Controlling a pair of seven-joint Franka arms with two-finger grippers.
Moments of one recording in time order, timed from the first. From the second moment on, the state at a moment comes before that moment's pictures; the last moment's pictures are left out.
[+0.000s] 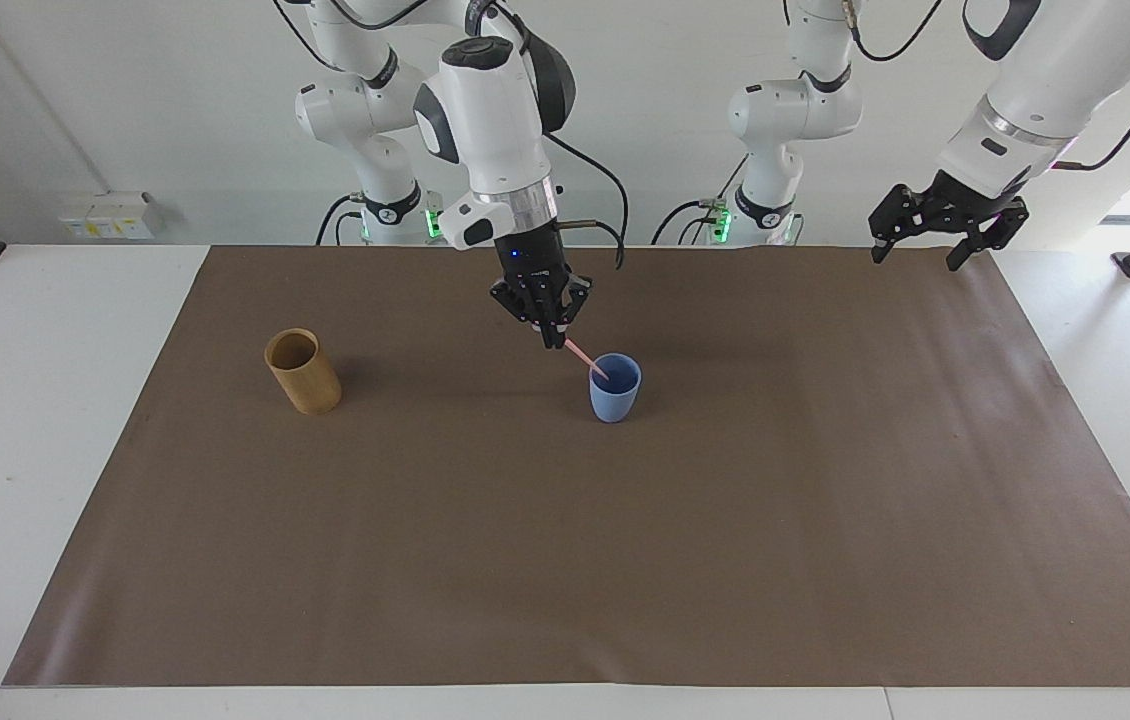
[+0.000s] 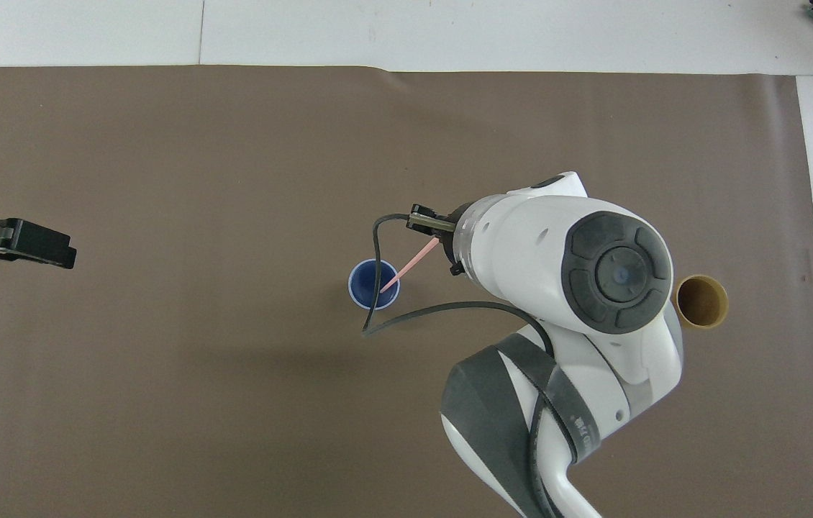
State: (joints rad) left arm 0.02 -0.02 -0.10 -1.54 -0.05 1.45 0.07; right arm 0.33 0.11 0.20 -1.79 0.01 2.26 0.83
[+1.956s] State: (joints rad) left arm 0.02 -0.02 -0.10 -1.54 -0.05 1.46 0.07; right arm 0.01 -0.05 0.12 -1.61 -0.02 1.62 0.33
